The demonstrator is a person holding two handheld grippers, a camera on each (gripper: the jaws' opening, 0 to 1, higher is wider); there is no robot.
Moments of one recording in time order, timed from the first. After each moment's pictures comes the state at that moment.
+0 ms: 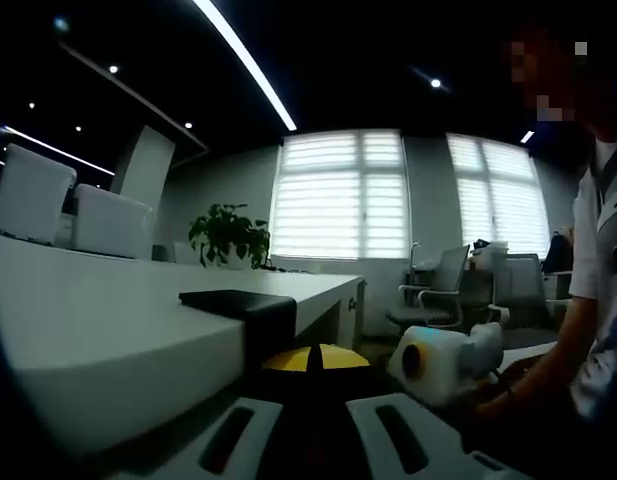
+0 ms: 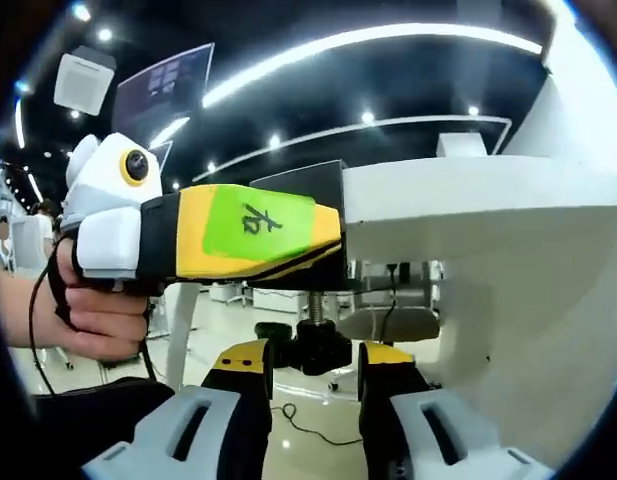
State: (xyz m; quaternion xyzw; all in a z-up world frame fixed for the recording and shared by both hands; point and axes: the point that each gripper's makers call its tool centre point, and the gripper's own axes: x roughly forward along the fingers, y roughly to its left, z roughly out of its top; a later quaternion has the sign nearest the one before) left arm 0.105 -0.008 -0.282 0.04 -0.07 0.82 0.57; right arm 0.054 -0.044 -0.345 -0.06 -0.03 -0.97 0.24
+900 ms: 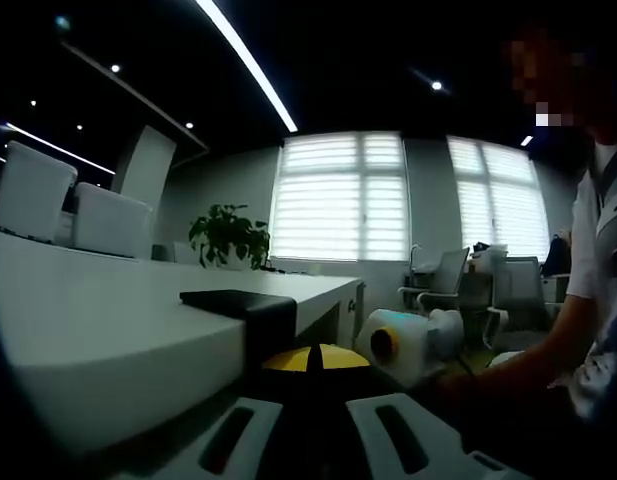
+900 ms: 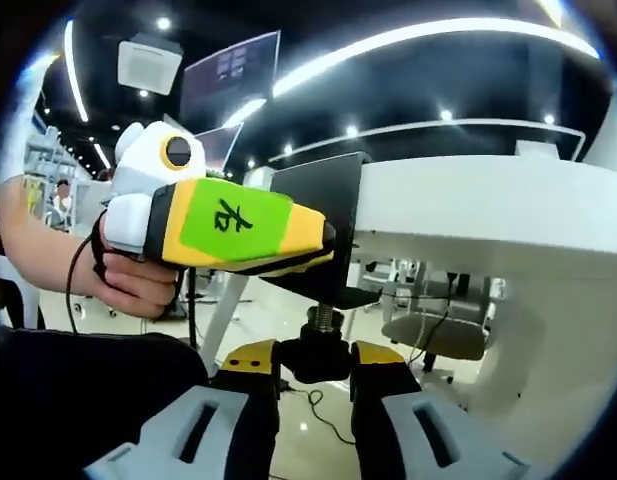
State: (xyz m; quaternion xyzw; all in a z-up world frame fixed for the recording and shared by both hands) left arm 0.104 -0.011 -0.281 0.04 -0.08 0.82 0.57; right arm 0.055 -0.057 -0.346 -0.06 0.07 -0.91 0.40
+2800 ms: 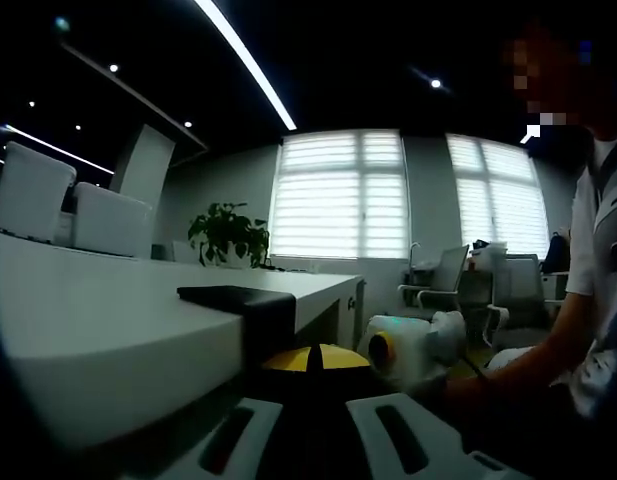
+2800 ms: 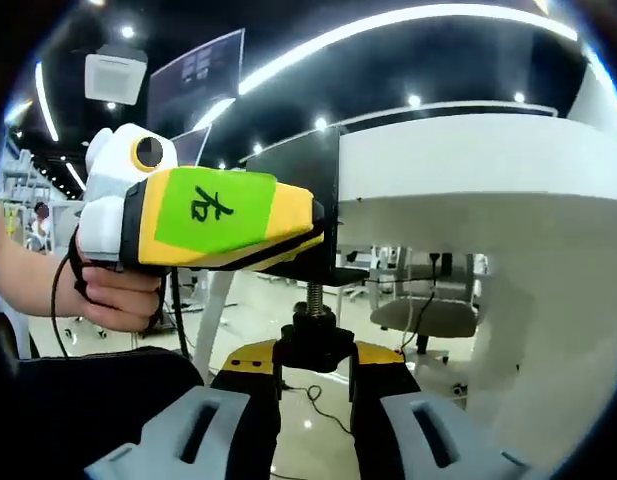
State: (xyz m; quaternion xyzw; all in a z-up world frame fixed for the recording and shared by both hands) left arm 0.105 -0.008 -0.284 0.04 -0.07 0.82 0.57; right arm 0.044 -0.050 -0.356 -0.03 0.03 -0.93 0.36
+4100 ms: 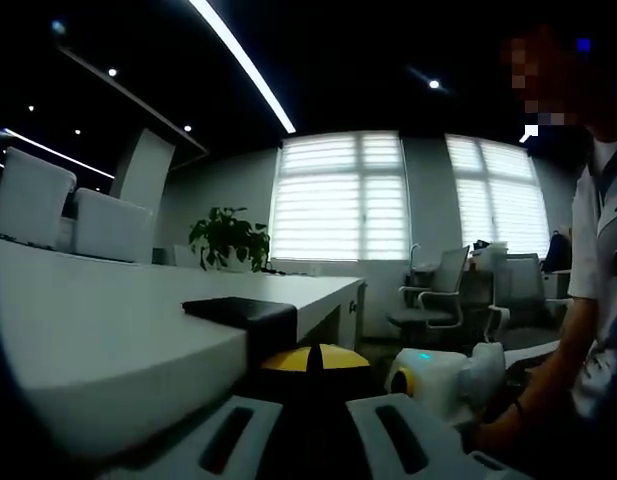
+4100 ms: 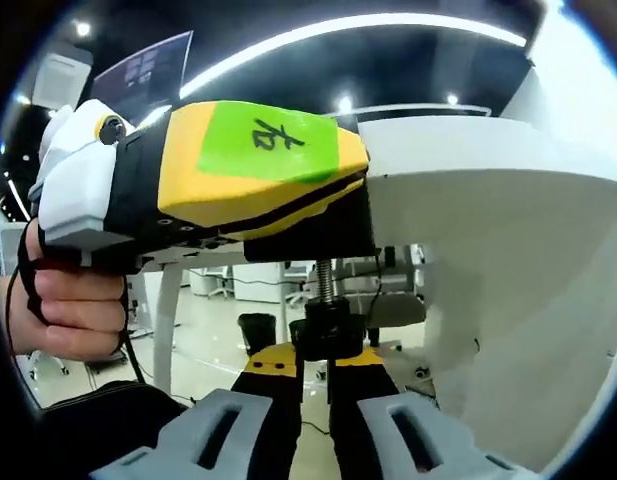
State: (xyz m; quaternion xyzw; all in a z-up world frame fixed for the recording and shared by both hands) left arm 0.102 -0.013 -0.276 0.05 -0.07 0.82 0.57; right arm 0.046 -0.049 -0.362 -0.03 -0.01 -0.98 0.19
